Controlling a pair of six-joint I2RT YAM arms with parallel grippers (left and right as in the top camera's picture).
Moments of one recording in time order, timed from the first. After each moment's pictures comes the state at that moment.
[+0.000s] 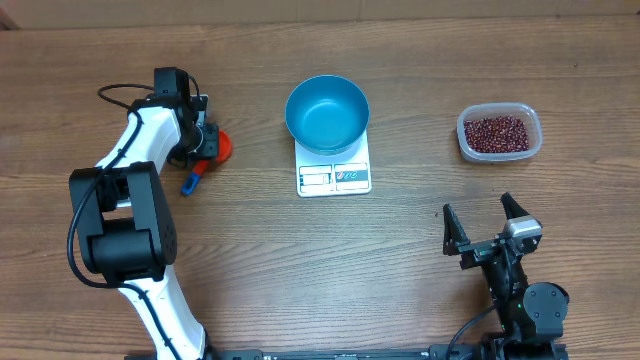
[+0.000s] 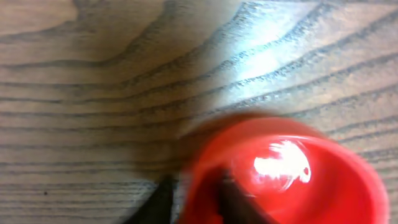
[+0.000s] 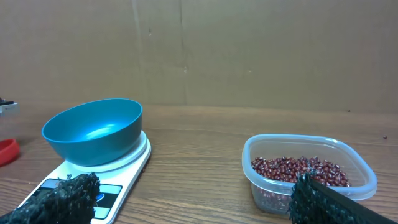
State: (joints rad) left arm 0.08 2.10 1.46 -0.71 0.03 0.04; right arm 0.01 0.01 0.02 -0.02 -0.19 0.04
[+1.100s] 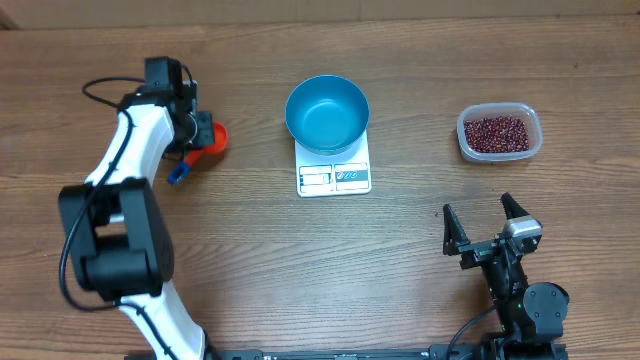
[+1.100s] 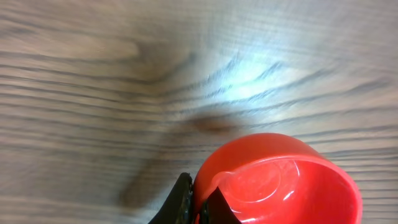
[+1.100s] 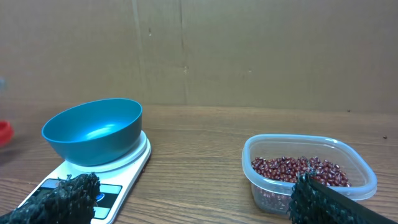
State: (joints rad) left arm 0.08 1.97 1.48 -0.73 0.02 -0.09; right arm 0.01 0.01 0.02 -0.02 -0.19 0.04
